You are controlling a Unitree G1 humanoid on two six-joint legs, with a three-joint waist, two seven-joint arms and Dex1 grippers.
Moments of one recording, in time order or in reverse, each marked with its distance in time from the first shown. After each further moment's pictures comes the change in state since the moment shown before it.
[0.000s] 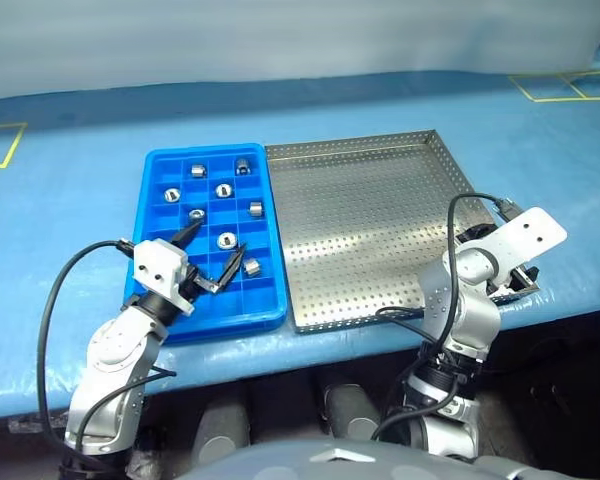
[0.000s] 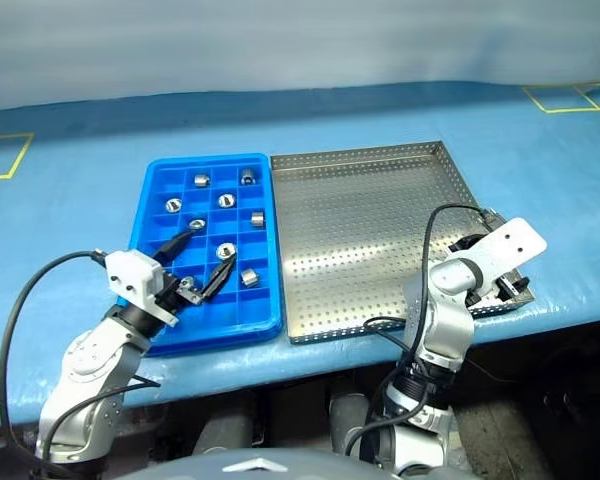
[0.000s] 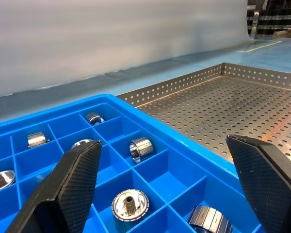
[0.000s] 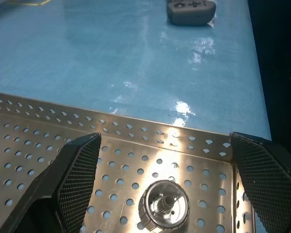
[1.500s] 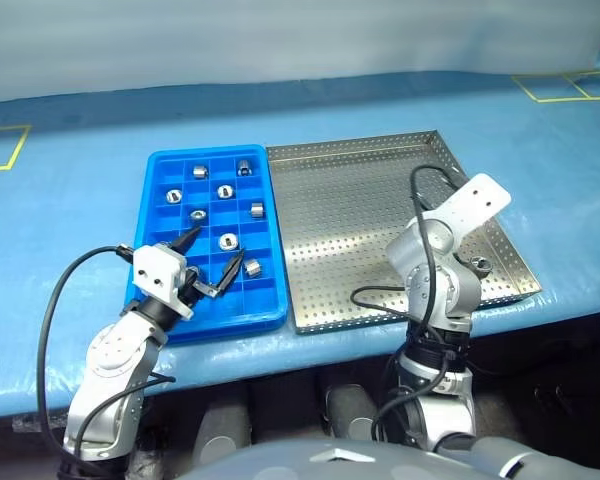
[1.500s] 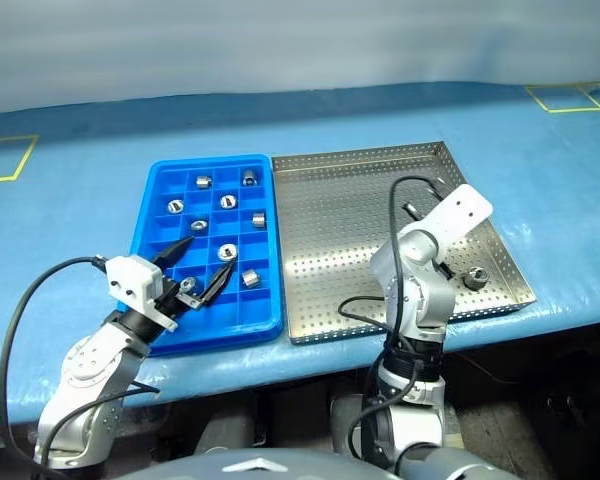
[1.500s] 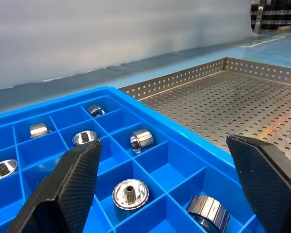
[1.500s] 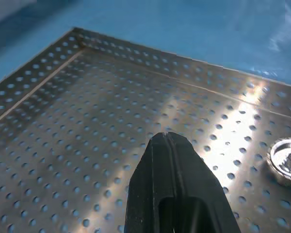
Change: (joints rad) left arm 0.036 -0.002 0.003 0.000 -0.005 0.001 0.010; right arm -0.085 -0.124 0.310 -0.017 0.214 0.141 0.039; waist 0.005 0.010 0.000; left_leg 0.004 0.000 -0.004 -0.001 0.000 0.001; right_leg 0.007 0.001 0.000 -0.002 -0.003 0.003
